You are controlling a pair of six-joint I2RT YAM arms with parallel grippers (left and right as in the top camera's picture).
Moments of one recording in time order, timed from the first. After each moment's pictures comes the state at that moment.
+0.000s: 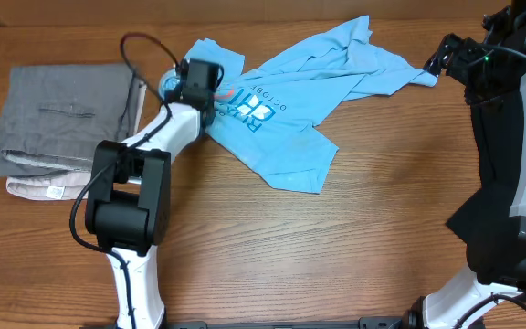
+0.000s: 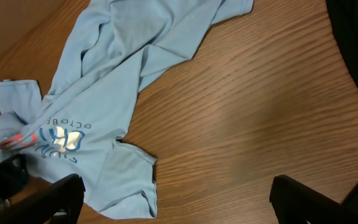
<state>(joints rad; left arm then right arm) -0.23 2.16 1.45 -0.30 -0.48 -0.13 -0.20 1.88 2.08 -1.37 -0.24 0.31</state>
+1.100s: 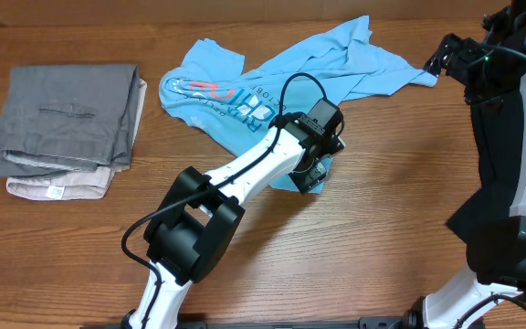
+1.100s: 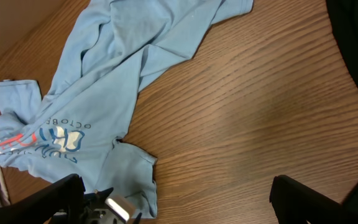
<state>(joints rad) -0.72 2.17 1.65 -0.83 -0.01 0.26 -0.20 1.88 2.08 -1.37 -0.24 0.31</state>
